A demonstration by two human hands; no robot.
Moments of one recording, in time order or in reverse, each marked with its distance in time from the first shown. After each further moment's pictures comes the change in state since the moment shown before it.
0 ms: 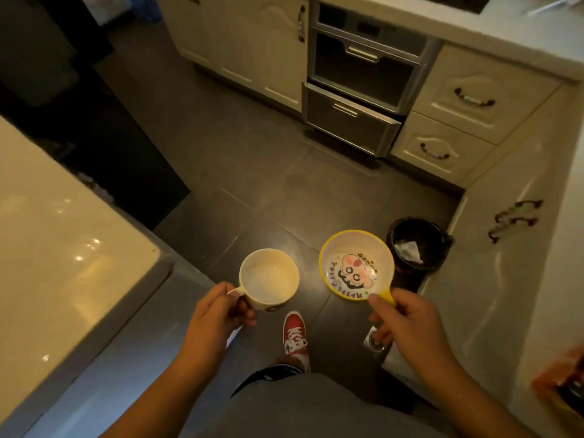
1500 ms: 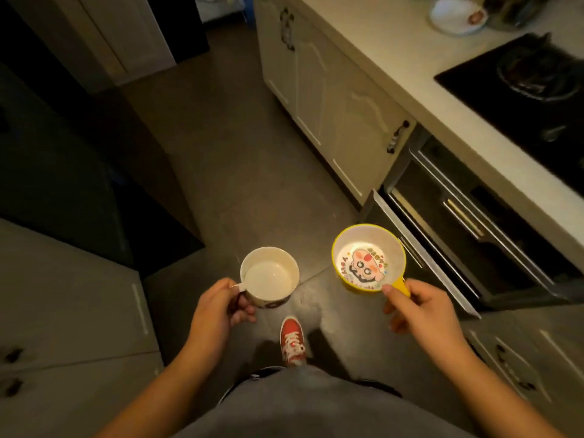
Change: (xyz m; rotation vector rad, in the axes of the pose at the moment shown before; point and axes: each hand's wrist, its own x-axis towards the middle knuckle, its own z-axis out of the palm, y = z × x) left_hand 0.516 0.251 0.102 -0.234 0.374 0.024; right_hand 0.641 -0.328 0.041 -0.130 -0.366 -0.210
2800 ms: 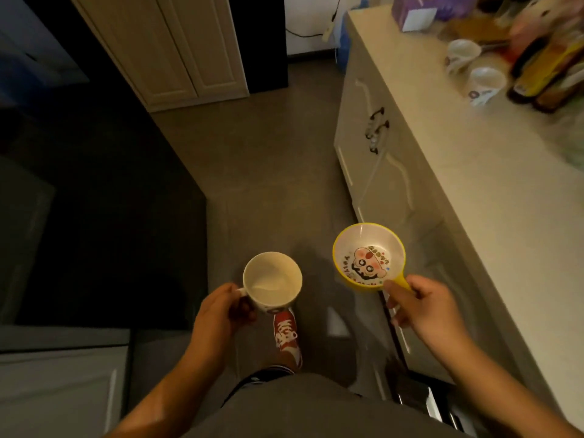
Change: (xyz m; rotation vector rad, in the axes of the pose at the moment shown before) left_hand 0.458 0.238 0.036 -0.077 0.347 0.011; right_hand 0.563 -0.278 0.129 -0.069 -0.290 -0.067
